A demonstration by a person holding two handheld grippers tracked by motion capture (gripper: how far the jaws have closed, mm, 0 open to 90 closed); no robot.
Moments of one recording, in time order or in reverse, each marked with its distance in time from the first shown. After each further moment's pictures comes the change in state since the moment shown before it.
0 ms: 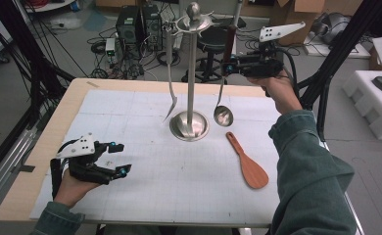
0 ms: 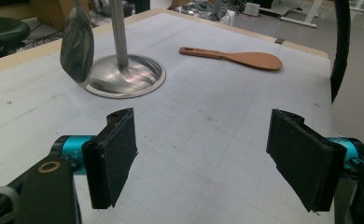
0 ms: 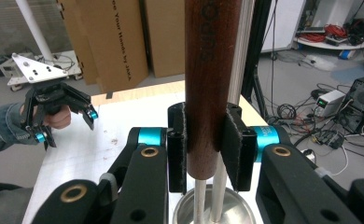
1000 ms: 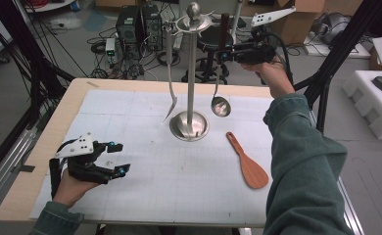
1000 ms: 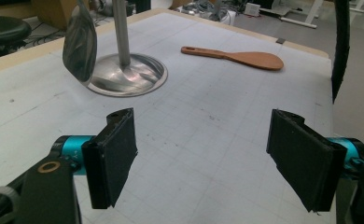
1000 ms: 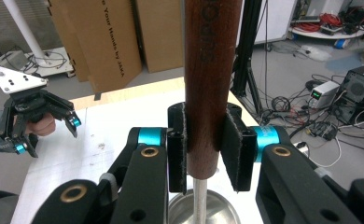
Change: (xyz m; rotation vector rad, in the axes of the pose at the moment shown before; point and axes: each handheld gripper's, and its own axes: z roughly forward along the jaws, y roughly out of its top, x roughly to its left) left arm 0.003 -0.002 -0.002 0.000 0.000 -0.002; right arm -0.026 0.020 0.015 0.039 -0.020 0.026
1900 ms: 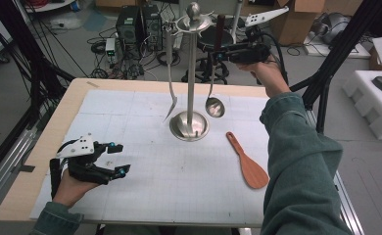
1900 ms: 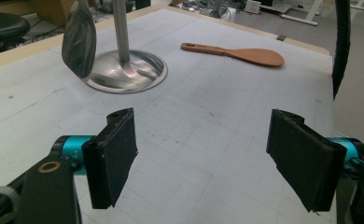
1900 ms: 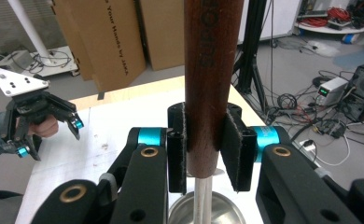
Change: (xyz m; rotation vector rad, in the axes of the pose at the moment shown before) left arm 0.000 -0.002 0.001 0.008 0.000 -0.005; right arm -0.001 0.002 0.012 0.008 0.020 0.017
